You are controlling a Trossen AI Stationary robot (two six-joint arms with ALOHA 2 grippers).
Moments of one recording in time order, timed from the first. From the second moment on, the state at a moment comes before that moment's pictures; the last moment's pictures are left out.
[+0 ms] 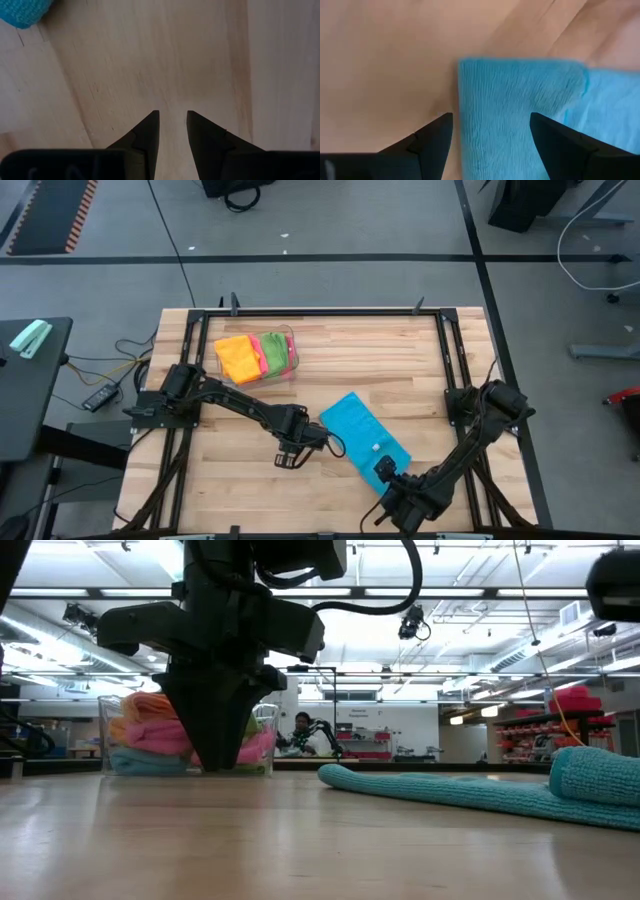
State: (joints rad) left arm -0.28 2.01 1.43 -0.90 -0.06 -0.06; right arm 0.88 1.95 1.23 -0.80 0.41 0.12
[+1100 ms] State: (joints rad) left arm -0.28 2.01 1.43 -0.92 -0.06 -0.06; right arm 0.92 1.97 1.14 -0.73 0.48 0.11
